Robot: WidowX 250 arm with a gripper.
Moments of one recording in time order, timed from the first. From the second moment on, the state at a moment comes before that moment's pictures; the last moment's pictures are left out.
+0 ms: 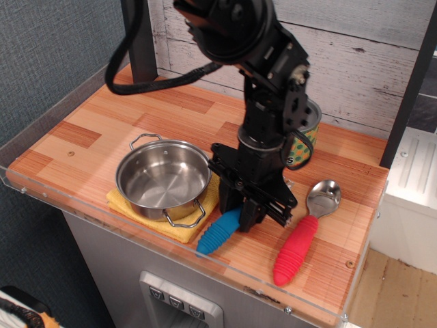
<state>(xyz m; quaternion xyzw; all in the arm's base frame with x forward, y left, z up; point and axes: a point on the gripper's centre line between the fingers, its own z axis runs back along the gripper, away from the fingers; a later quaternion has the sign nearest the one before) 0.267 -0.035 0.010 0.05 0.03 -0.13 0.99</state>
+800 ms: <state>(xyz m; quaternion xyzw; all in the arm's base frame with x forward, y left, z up) 0.263 -0.046 0.048 0.01 0.00 -0.08 1.00</state>
